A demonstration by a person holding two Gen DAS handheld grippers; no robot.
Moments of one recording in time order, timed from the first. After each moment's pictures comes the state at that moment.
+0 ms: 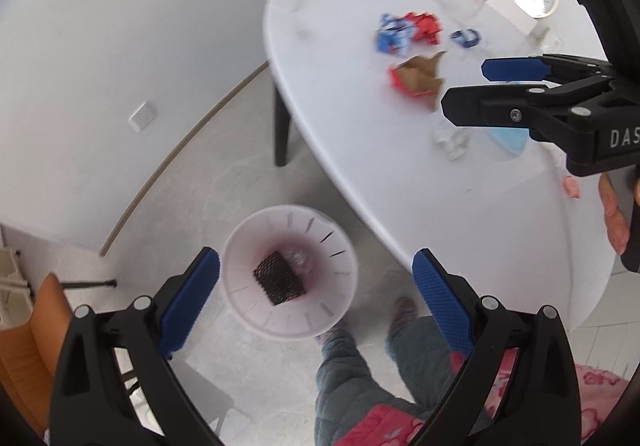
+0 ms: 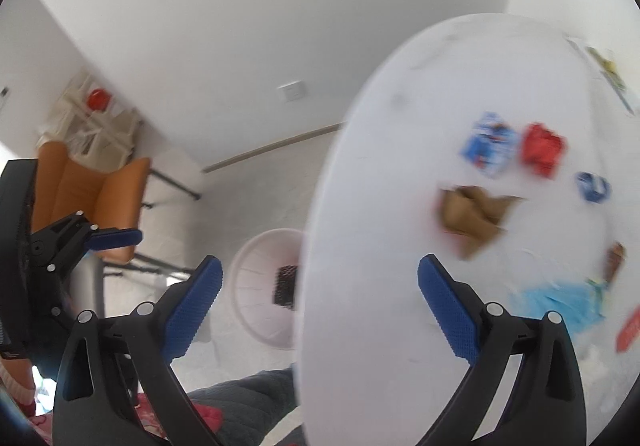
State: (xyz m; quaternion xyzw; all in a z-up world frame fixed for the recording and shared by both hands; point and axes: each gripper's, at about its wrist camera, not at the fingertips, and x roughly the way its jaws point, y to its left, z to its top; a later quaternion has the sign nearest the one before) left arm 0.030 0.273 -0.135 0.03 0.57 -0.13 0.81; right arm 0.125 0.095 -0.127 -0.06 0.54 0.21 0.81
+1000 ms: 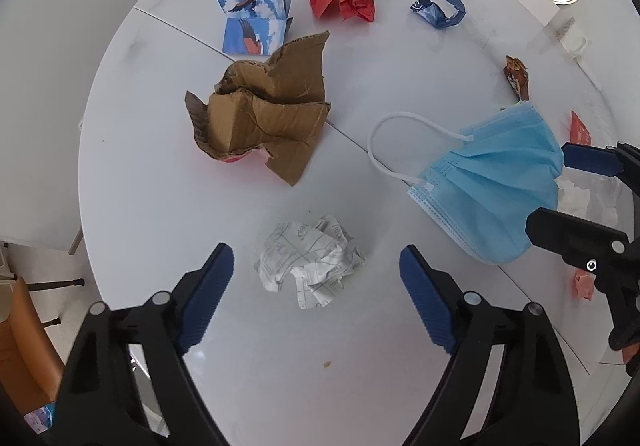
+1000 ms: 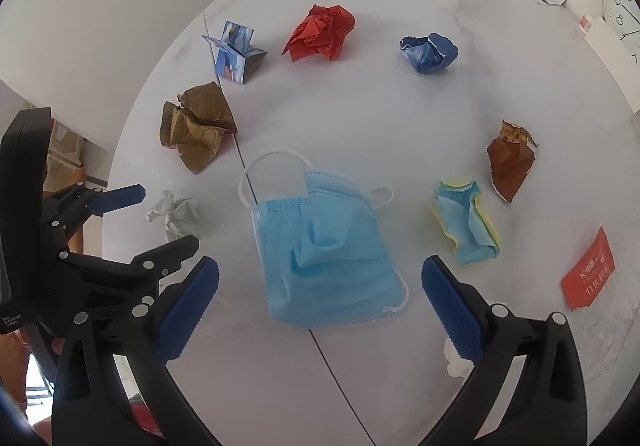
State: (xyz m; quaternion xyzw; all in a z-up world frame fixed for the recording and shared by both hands) left arm 0.136 0.068 -0.226 0.02 0.61 -0.09 0.78; right arm 0.161 -0.103 -0.199 -0.05 0.60 0.14 0.79
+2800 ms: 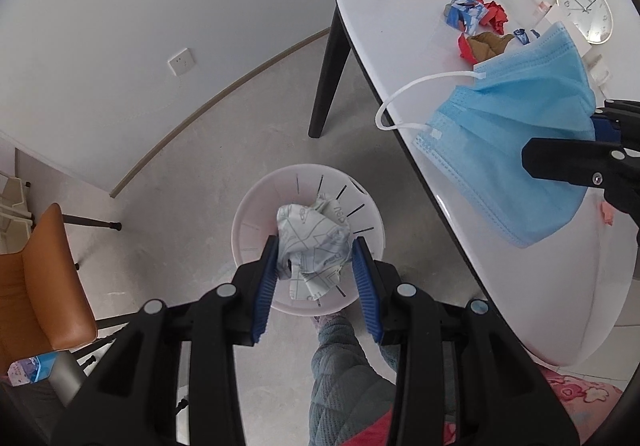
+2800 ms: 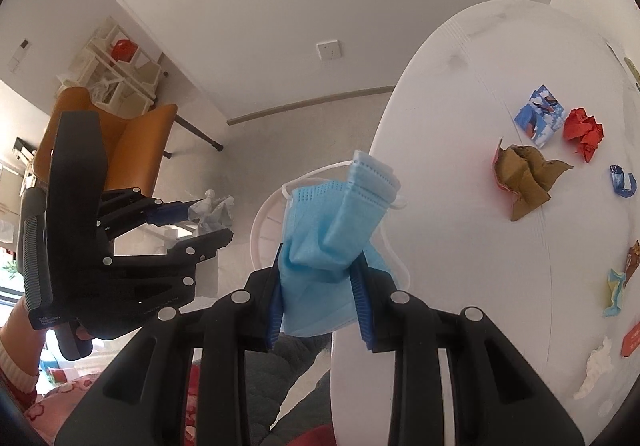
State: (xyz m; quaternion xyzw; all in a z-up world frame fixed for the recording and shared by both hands) left arm 0.000 0.300 -0.186 -0.02 0.61 -0.02 0.79; right arm 0.078 0.169 -0.160 -0.12 0.59 0.29 0.75
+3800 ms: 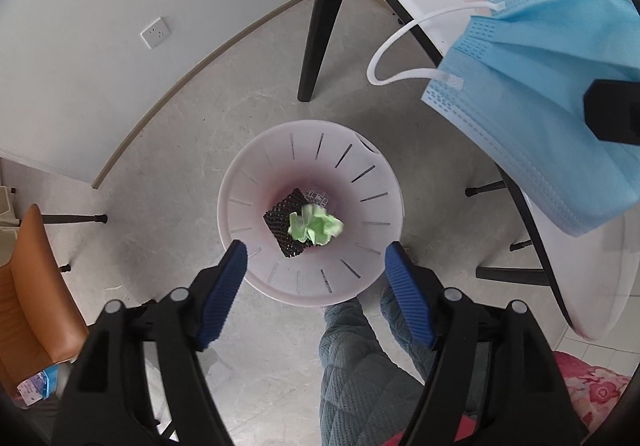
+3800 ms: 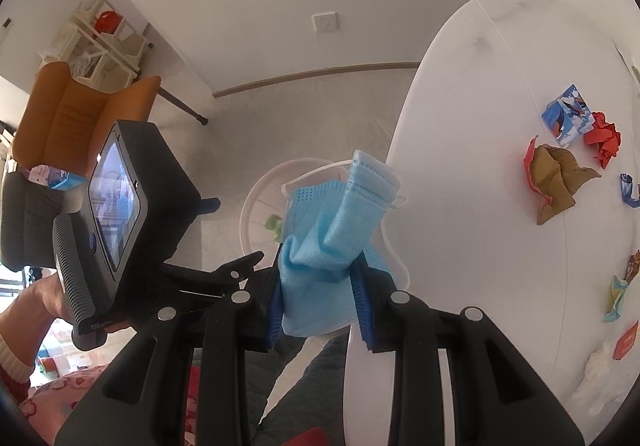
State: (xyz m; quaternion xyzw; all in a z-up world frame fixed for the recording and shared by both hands) left arm 0.005 0.310 -0.257 -0.01 0.65 -0.06 0.75; right arm 0.084 0.207 -0.190 -0.16 0.61 0.27 0.72
